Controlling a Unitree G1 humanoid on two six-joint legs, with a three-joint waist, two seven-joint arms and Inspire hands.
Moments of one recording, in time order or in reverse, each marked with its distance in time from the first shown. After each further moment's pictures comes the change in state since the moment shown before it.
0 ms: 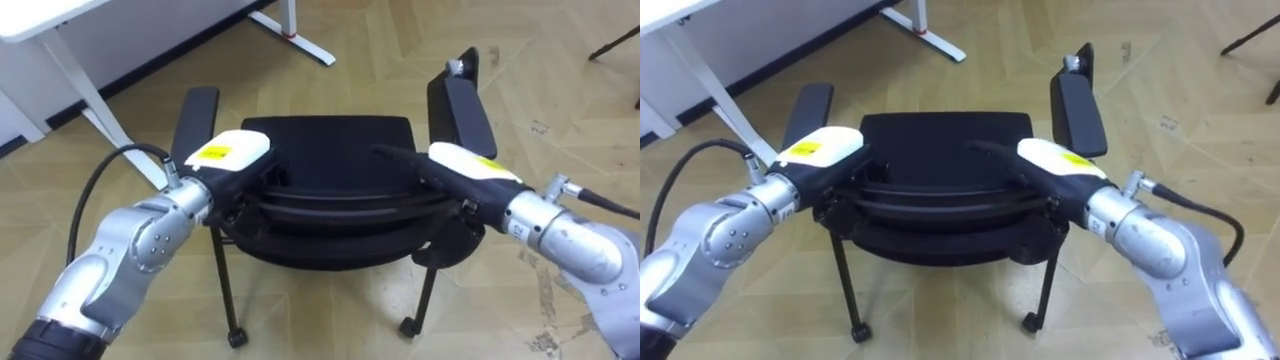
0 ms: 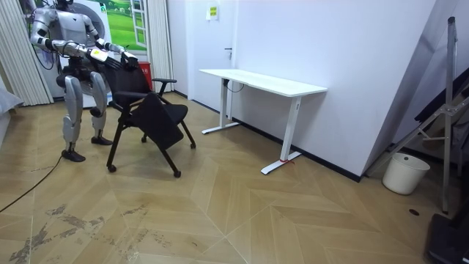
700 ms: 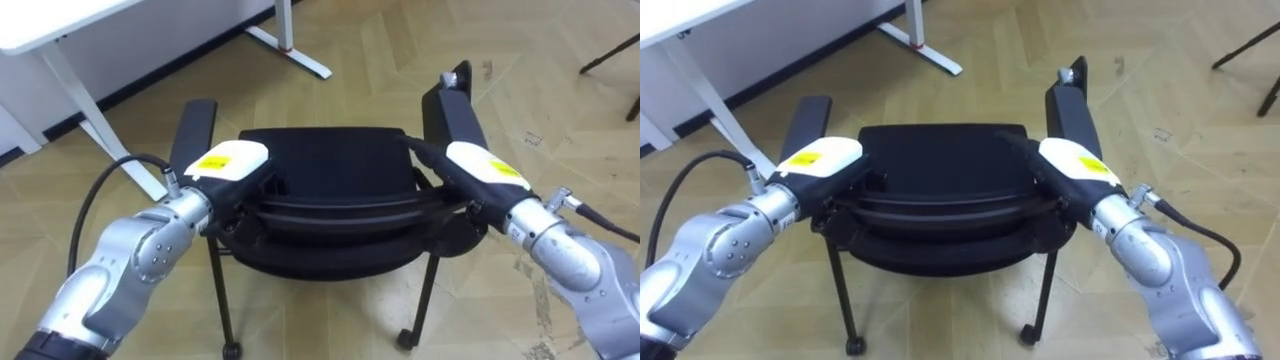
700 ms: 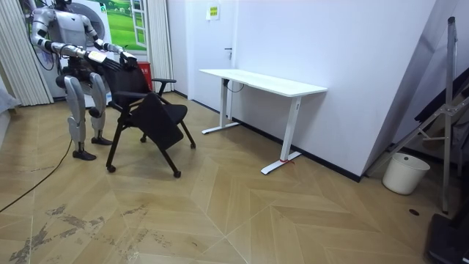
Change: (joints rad) left arm 0.018 0.002 -0.003 -0.026 0.018 0.023 -0.005; right arm -0.024 0.040 -0.007 0.143 -0.119 -0.052 -0.158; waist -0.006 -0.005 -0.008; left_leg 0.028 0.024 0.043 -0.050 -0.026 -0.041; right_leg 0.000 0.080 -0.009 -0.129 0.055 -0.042
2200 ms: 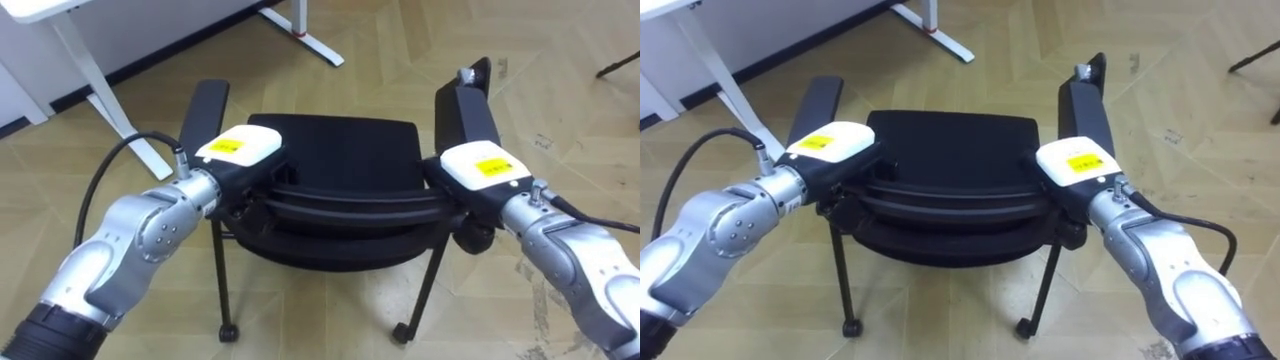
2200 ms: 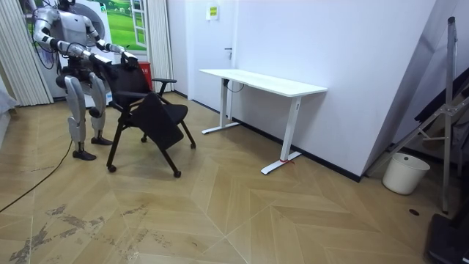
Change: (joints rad) left arm -0.100 0.039 -0.065 0.024 -0.046 -0.025 -0.021; right arm -0.067 -0.090 0.159 -0.010 -0.425 0.112 -0.071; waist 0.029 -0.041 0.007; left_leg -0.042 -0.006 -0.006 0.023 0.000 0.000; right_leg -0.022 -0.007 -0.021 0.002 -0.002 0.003
